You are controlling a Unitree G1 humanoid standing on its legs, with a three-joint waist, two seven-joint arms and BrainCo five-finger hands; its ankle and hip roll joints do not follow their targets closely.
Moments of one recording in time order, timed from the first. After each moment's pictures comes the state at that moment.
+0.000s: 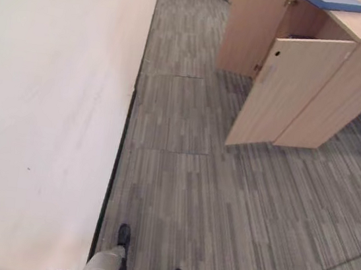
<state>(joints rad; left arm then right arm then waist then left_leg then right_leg) 0.01 0.19 -0.07 1.42 -0.11 0.01 0.11 -0.05 -0.27 0.19 1.41 0.17 0.05 0.04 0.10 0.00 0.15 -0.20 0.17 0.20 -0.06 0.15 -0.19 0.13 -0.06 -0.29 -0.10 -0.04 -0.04</state>
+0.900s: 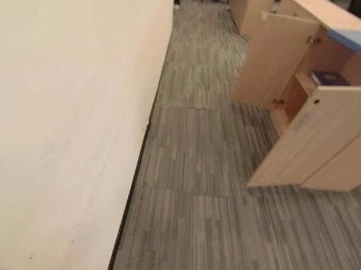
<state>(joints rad) 0.04 0.16 -0.12 1.37 -0.13 0.02 0.10 -0.09 -0.29 0.22 1.30 0.14 0.05 0.06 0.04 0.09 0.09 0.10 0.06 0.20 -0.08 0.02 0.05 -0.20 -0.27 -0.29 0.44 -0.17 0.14</state>
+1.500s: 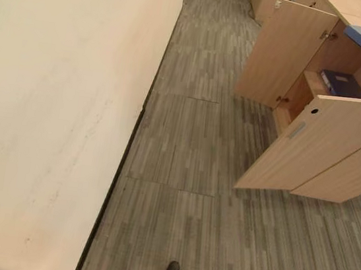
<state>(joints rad) 0.03 0.21 -0.08 1.41 -0.10 0.00 0.09 -0.02 -0.29 0.16 1.38 0.17 0.05 0.08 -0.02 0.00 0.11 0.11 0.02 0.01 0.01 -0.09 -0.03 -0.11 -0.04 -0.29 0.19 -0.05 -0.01</state>
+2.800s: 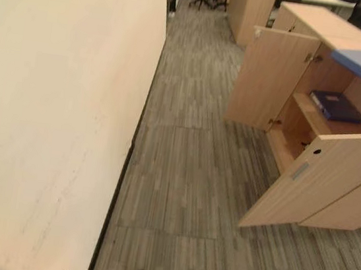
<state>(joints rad) 0.00 0.21 -0.11 1.36 -0.14 0.00 0.10 -0.02 -0.26 0.20 1.33 0.13 0.06 0.08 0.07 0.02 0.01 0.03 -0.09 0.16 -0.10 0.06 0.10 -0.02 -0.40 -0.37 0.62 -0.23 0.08</state>
